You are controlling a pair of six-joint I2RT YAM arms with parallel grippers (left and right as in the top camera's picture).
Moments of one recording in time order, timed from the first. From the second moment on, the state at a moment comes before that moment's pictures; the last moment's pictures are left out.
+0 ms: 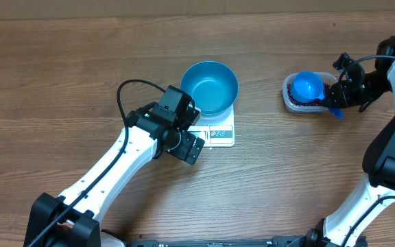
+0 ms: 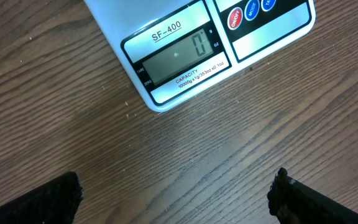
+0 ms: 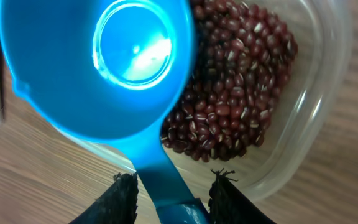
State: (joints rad) left arm -0.50 1.55 1.09 -0.86 0.10 -0.02; right arm -0.37 2.11 1.76 -1.30 -0.39 -0.63
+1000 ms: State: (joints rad) left arm -0.50 1.55 1.09 -0.86 0.10 -0.02; right arm -0.46 1.99 1.76 -1.40 -0.45 -0.27
